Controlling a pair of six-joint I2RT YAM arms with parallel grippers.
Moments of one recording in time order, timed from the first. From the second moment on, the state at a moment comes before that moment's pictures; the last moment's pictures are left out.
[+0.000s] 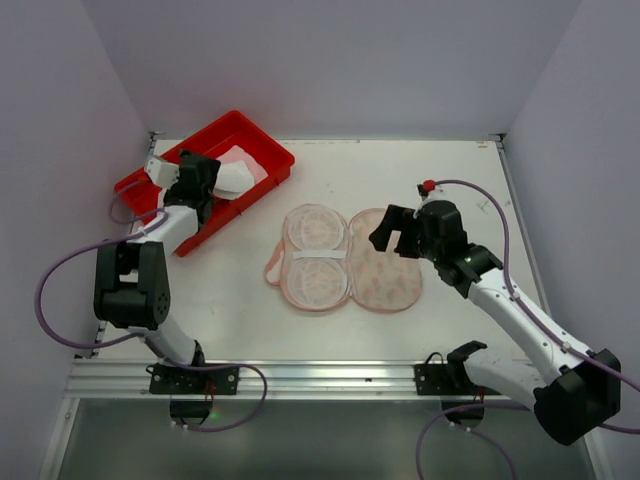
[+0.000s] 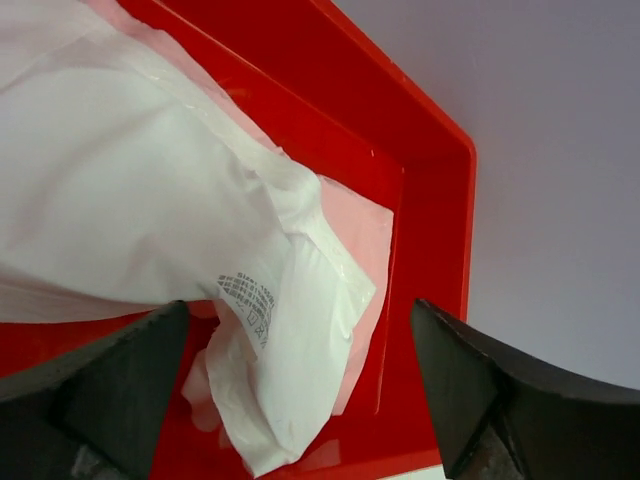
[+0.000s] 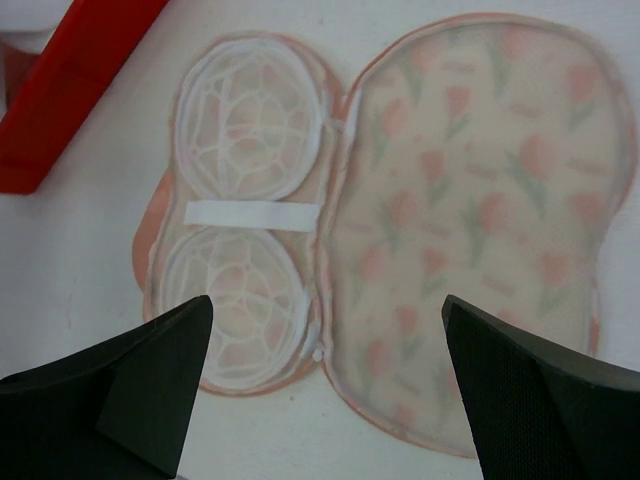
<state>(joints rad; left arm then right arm) -0.07 1.69 1.03 0.14 -0.54 -1.18 0.49 1.01 0.78 -0.33 -0.02 0.55</state>
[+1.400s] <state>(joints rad) -0.02 1.97 1.50 -0.05 0.42 -0.61 0.12 1.58 0.88 -0.47 -0.15 0.79</state>
